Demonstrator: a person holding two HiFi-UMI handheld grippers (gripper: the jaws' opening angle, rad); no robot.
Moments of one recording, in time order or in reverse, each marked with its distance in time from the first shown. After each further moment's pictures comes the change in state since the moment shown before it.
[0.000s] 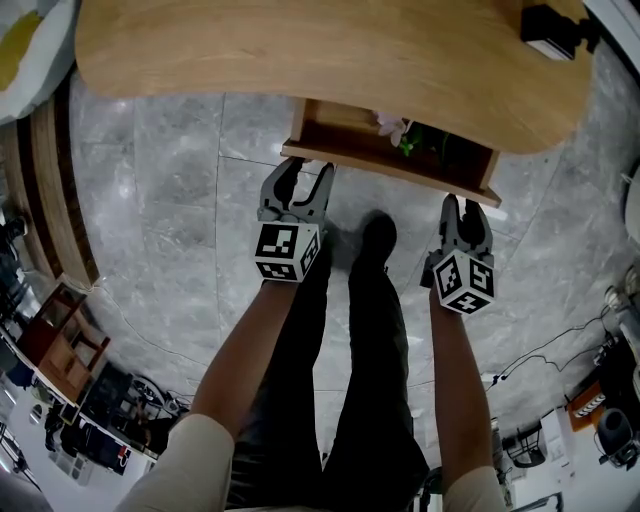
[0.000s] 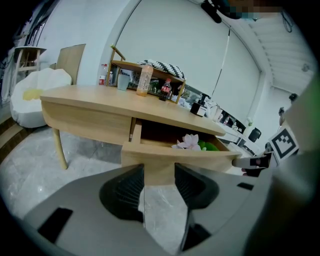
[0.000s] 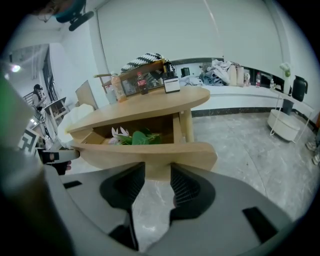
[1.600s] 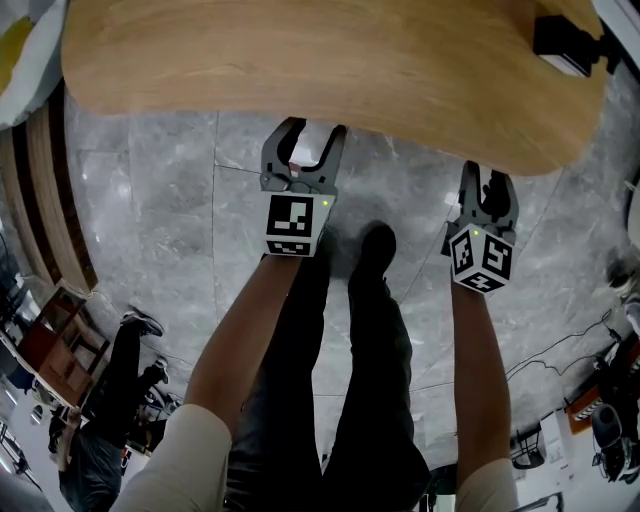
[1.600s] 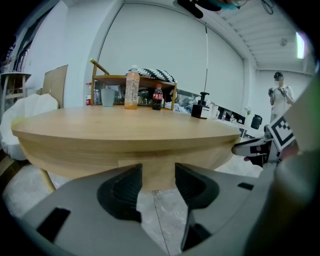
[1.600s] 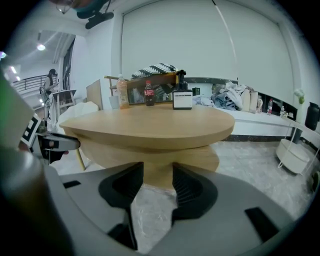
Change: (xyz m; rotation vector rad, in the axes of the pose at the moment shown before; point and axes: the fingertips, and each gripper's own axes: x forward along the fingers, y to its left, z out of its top) left arm 0.081 0.009 0.072 0.228 -0.132 0.006; right arm 0.075 -0.011 0.082 -0.200 -0.188 -0.004
